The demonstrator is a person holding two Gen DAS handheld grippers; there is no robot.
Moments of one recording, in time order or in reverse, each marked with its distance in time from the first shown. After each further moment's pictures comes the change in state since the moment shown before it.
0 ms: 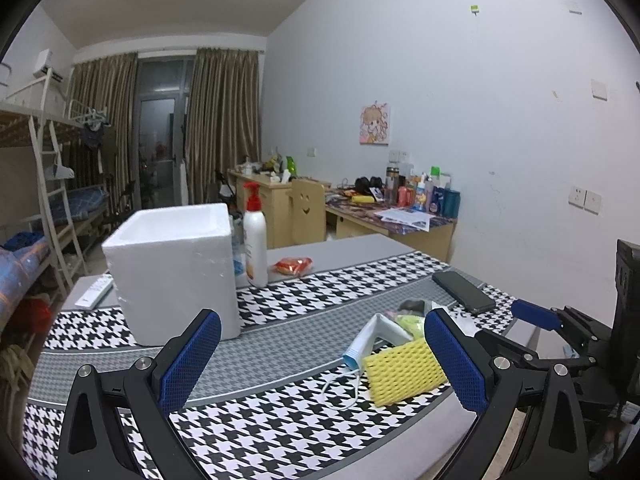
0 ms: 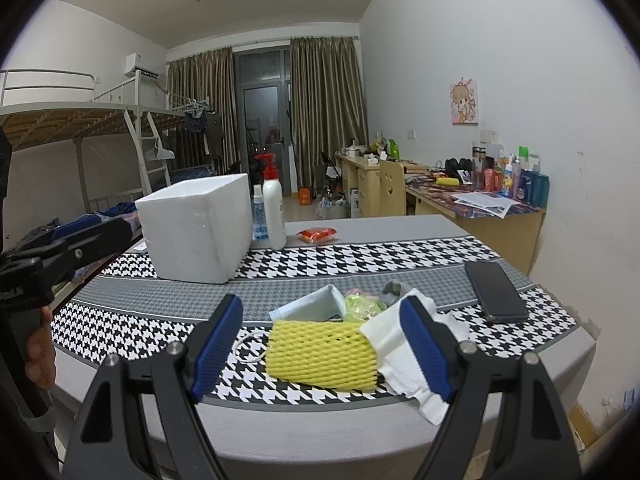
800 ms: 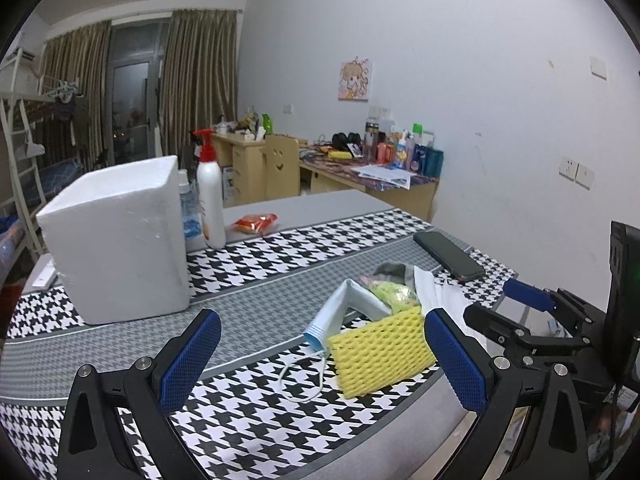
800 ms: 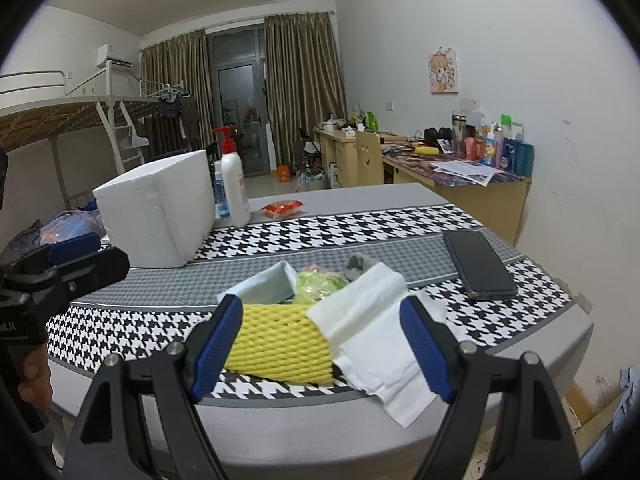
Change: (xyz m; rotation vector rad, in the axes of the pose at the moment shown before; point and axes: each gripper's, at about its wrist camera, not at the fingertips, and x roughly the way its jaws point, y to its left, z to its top) left arm 0.060 -0.027 -0.013 0.011 0.165 -0.086; right arm 0.028 -0.040 -0.011 0.062 0.089 -0.057
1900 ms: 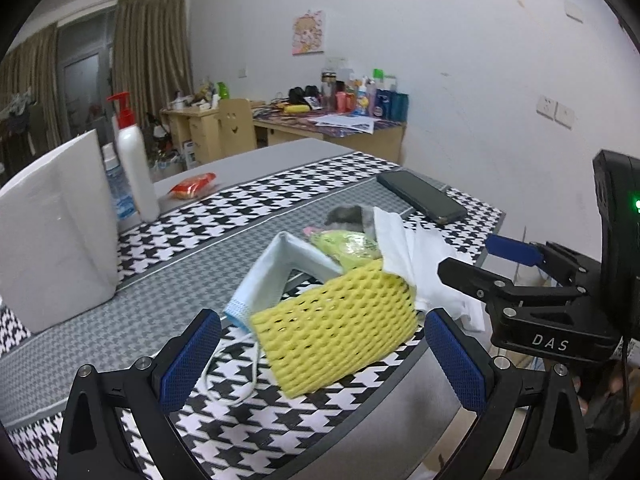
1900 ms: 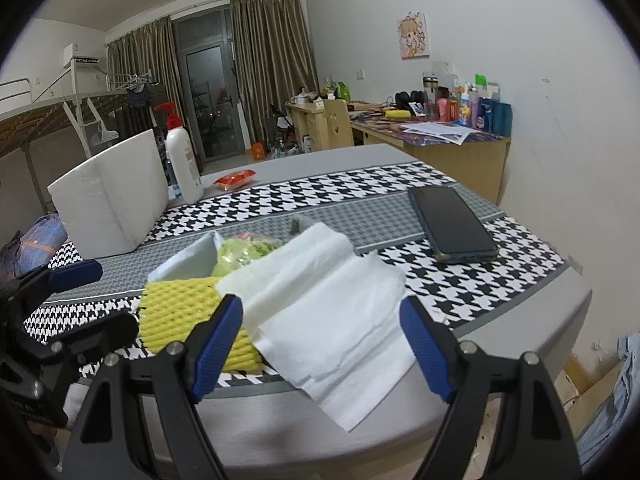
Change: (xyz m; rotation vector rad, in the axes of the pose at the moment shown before) left arm 0.068 -0.047 -0.020 0.135 0.153 -0.088; right arm 0.033 -0.046 -0.017 0.076 0.104 -0.056
